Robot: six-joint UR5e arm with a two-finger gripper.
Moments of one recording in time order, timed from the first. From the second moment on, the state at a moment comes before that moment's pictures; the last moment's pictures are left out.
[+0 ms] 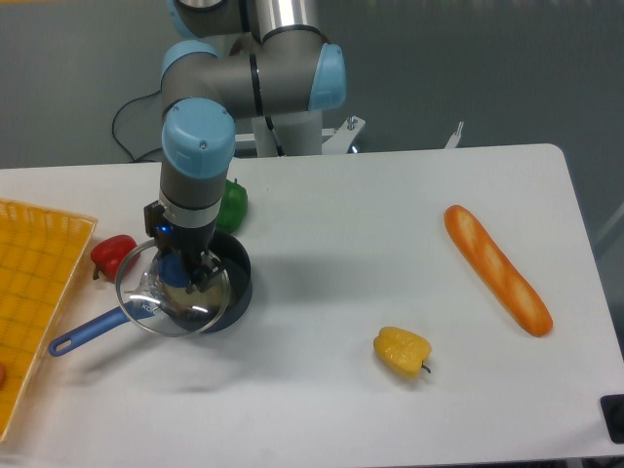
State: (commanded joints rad) arm 2.19 -1.81 -1.73 -1.13 1.25 0.92
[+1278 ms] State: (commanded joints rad) arm 2.15 -1.81 -1.77 -1.13 1.25 0.91
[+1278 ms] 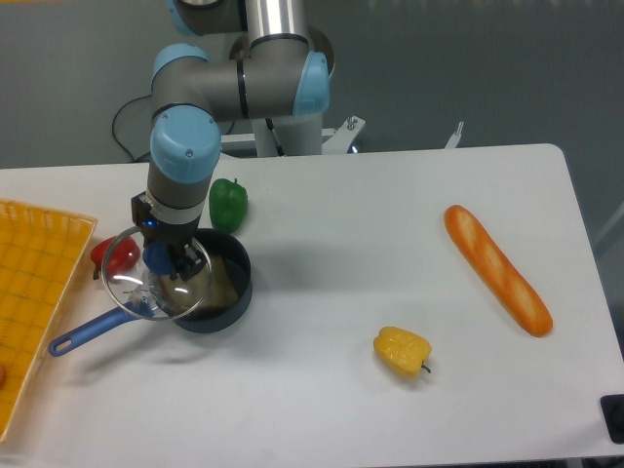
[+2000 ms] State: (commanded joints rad) arm 2.18 -1.80 -1.74 -1.13 1.24 0.91
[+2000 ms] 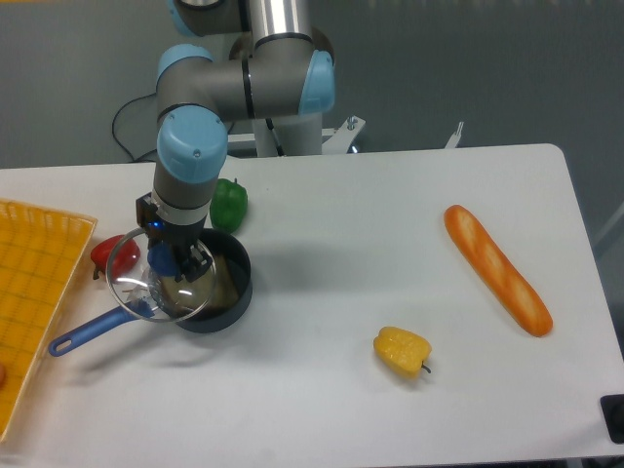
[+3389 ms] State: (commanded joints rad) arm 2.21 -1.78 -1.80 -1.14 1.22 0.96
